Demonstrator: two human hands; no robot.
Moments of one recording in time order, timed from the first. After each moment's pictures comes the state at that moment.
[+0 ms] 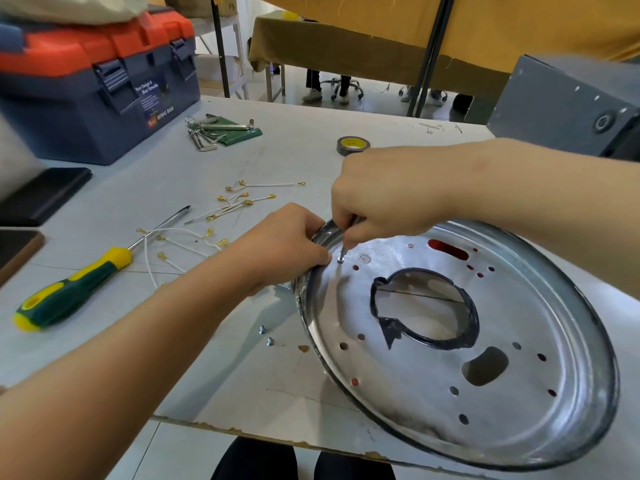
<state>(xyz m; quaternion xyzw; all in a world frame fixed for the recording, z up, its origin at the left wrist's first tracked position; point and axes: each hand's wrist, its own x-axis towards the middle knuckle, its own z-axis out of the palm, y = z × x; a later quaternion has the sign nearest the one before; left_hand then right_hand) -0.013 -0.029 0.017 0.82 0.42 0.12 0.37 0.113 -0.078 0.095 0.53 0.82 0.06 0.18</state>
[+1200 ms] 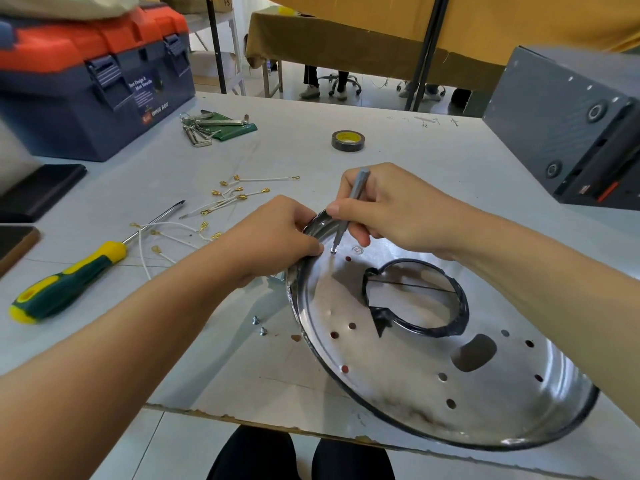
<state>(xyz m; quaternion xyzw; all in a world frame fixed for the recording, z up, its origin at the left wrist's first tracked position) -0.015 -0.034 0.020 0.80 0.42 0.13 0.41 0.136 -0.101 0.046 0.62 0.67 -0.29 -0.31</state>
